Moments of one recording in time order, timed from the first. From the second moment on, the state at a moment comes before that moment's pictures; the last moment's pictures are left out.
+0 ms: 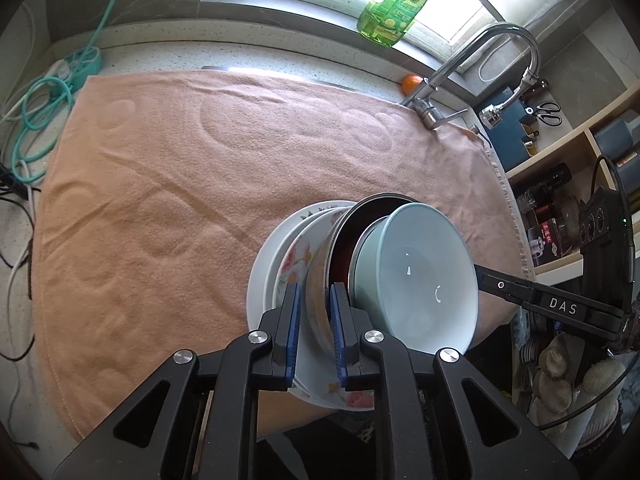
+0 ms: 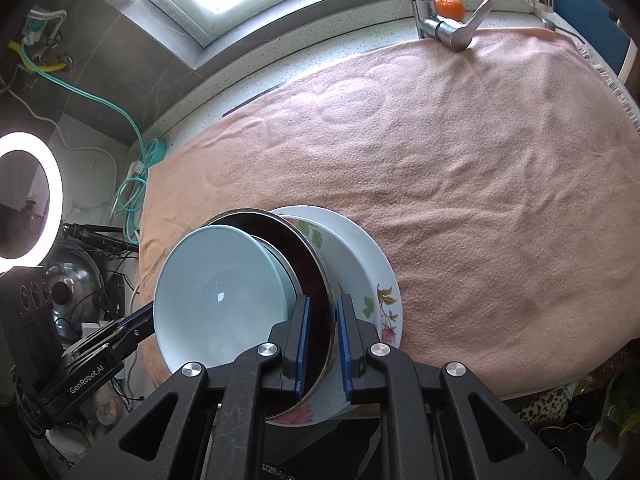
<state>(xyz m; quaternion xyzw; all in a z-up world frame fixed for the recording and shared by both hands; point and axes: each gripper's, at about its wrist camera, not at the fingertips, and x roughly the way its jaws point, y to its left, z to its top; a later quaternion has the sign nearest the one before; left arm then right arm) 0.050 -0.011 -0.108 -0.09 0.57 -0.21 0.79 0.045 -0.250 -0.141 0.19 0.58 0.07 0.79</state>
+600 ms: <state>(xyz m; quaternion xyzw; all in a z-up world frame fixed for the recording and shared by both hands) 0.019 0.019 -0.077 -0.12 0.53 -0.12 0.83 0.022 -0.254 -0.107 0.14 0.52 0.10 0.84</state>
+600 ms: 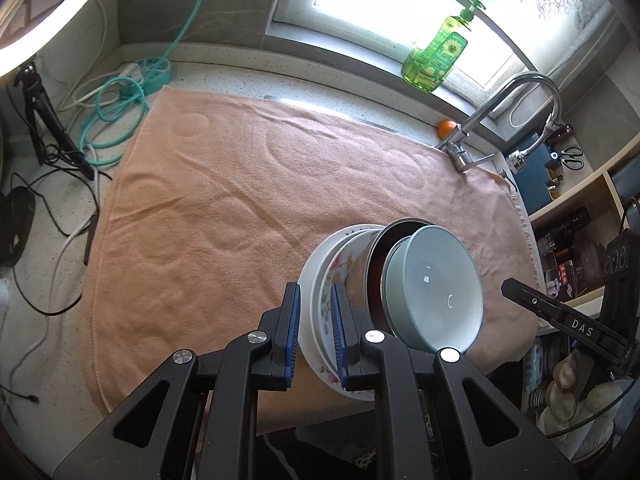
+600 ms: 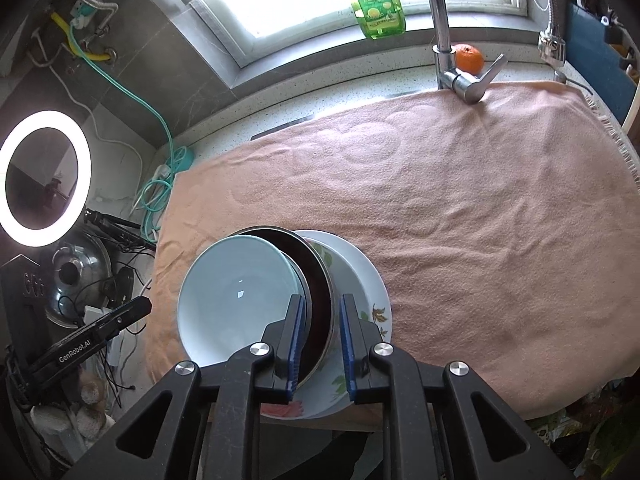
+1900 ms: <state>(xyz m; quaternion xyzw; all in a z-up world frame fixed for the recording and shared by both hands) -0.076 -0.040 -0.028 -0.04 0.45 -0.09 0.89 -0.091 -0.254 -0.045 0.05 0.36 0.08 0.93</state>
